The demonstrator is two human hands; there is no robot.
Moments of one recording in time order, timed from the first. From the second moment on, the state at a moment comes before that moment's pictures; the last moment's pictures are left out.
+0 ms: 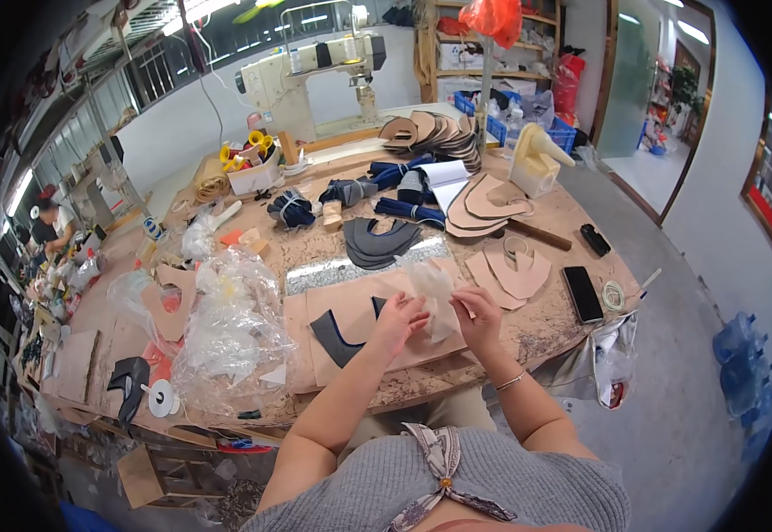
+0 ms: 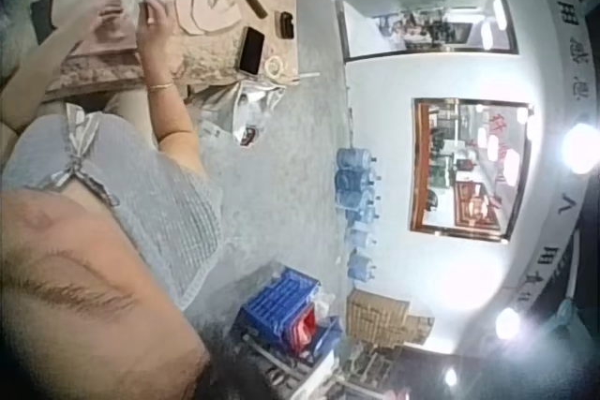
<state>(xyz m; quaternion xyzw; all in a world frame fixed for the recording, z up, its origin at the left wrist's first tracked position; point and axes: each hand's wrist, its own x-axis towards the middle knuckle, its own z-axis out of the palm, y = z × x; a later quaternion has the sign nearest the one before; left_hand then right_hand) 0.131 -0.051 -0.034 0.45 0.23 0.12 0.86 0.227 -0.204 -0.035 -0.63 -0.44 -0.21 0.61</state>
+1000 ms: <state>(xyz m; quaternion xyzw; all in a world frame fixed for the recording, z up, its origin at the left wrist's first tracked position) 0.131 -0.078 0.011 0.83 0.06 0.42 0.35 0.228 -0.187 -0.030 -0.40 -0.15 0.29 0.86</state>
